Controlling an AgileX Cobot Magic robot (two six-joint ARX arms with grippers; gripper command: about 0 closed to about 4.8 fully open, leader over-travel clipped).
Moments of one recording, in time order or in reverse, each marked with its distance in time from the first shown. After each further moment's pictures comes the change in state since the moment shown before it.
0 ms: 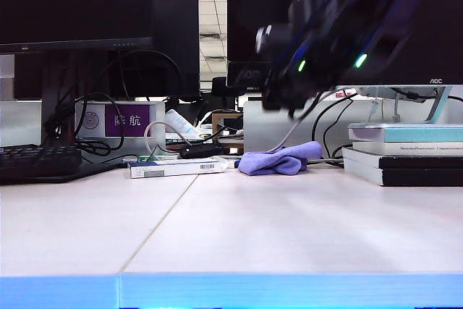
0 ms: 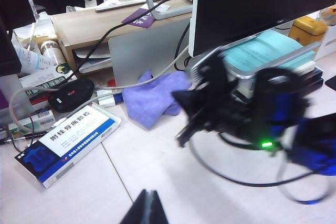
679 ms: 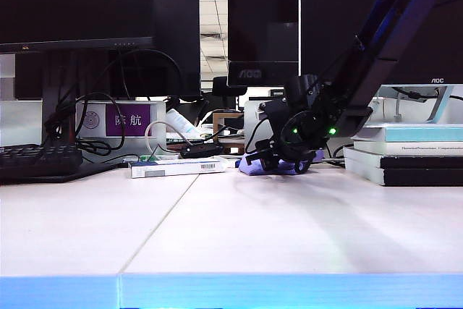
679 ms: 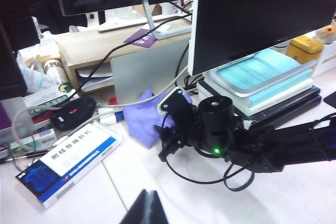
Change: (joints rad) left arm 0.000 0.000 0.000 0.062 0.012 0.000; right arm -0.102 0.405 0.453 -0.190 -0.042 -0.161
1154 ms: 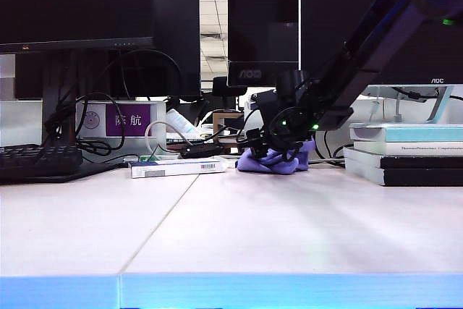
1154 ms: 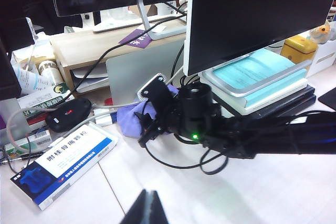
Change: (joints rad) left arm 0.000 0.000 0.000 0.000 0.011 0.000; right arm 0.000 0.143 0.328 -0.126 -0.019 0.000
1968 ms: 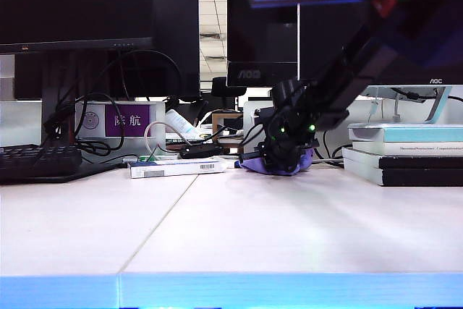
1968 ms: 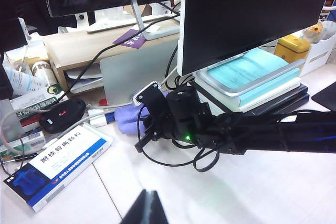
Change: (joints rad) left arm 0.000 0.001 0.000 0.000 0.016 0.000; right arm -0.005 0.047 0.101 -0.254 0.035 0.106
